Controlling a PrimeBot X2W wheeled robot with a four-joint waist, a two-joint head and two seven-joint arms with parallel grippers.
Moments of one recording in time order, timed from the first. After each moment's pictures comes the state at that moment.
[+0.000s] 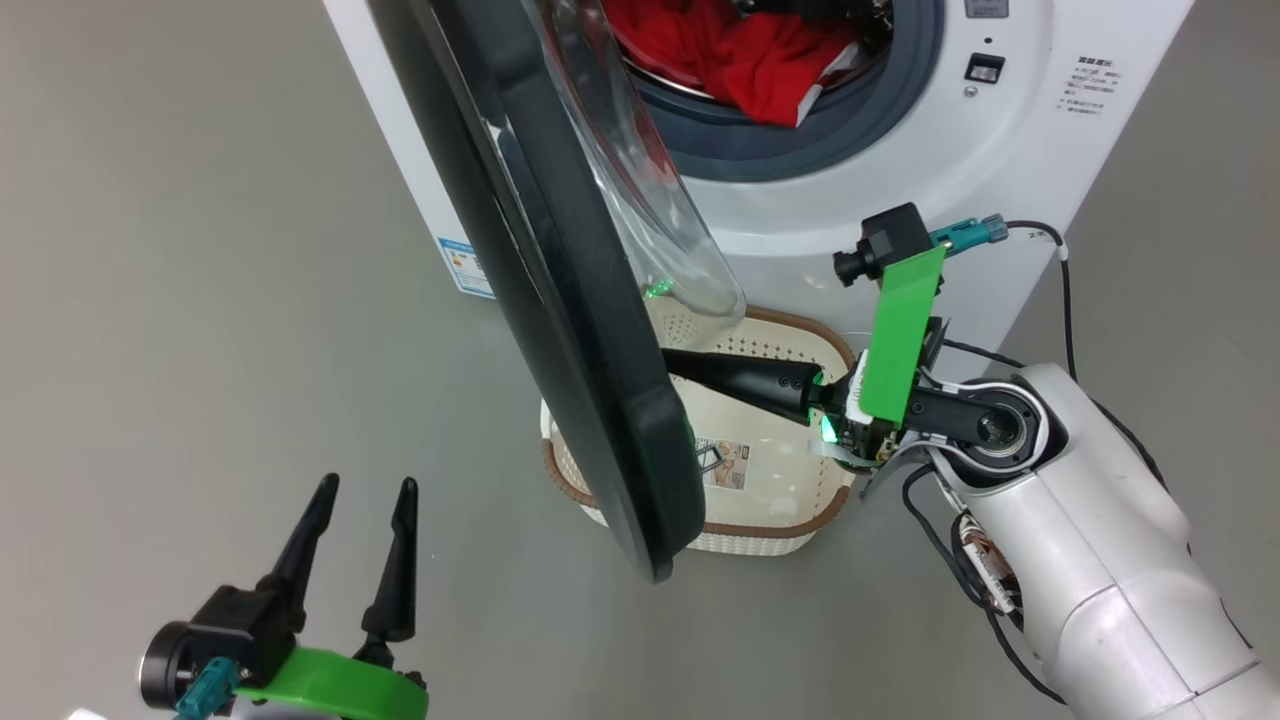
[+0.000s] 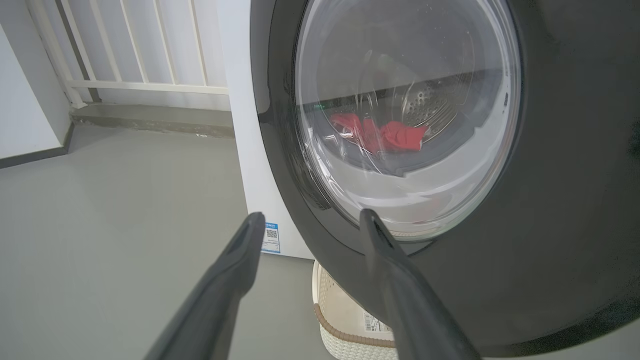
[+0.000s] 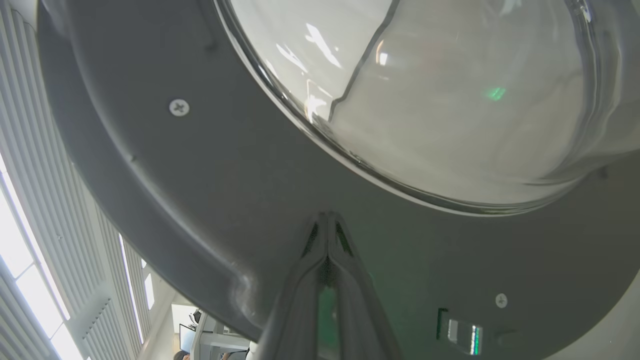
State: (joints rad) left arm -0.13 0.05 -0.14 0.20 -0.21 -0.13 -0.25; right arm -0.75 -0.15 0.42 0.48 1.65 0.13 0.83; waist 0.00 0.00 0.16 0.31
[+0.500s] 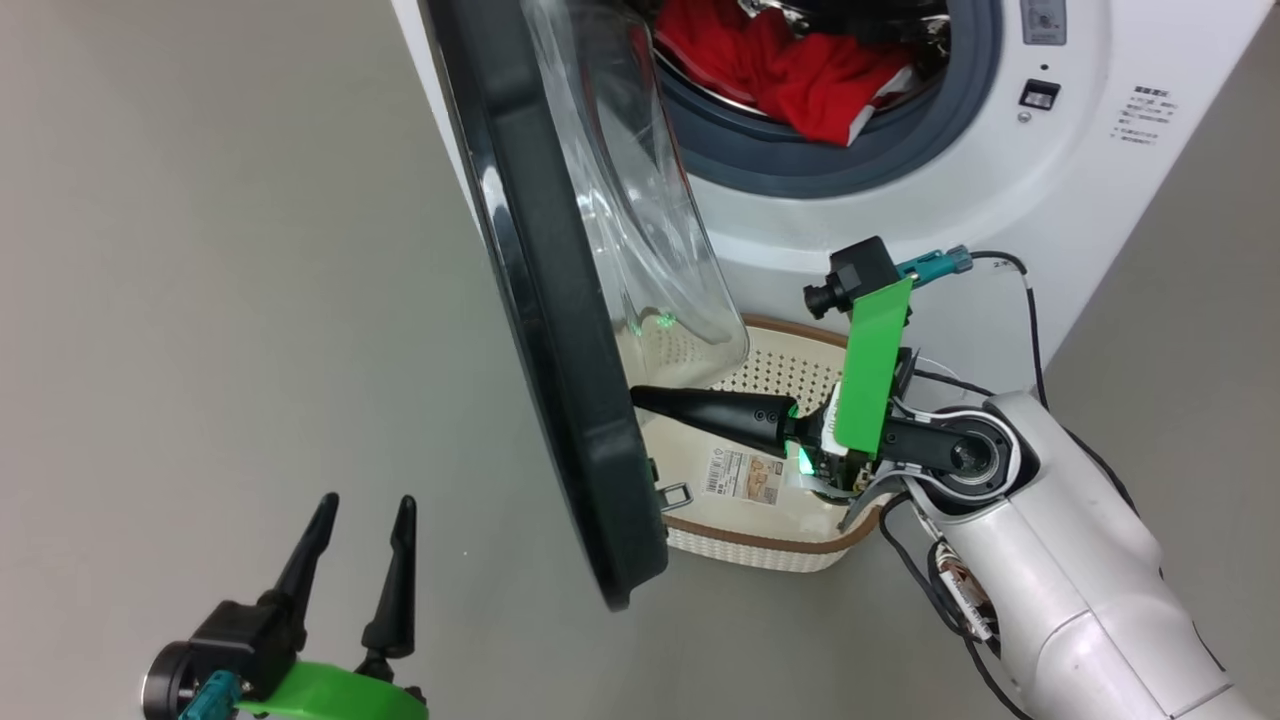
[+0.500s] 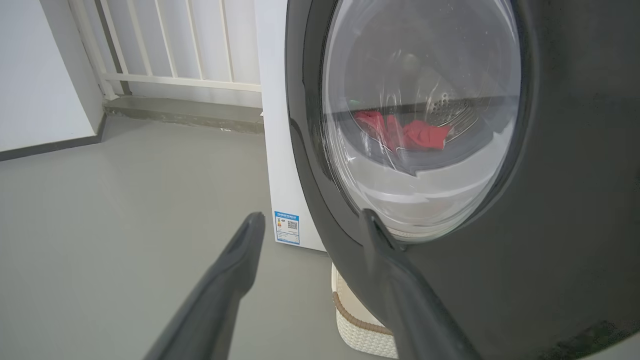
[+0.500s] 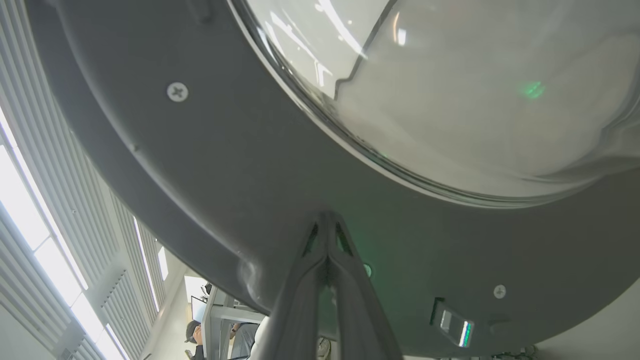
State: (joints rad) left arm -0.11 0.04 -0.13 0.22 -0.21 -0.13 -0.25; right arm -0.71 -0.12 0.43 0.48 1.64 0.13 0.85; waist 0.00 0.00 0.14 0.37
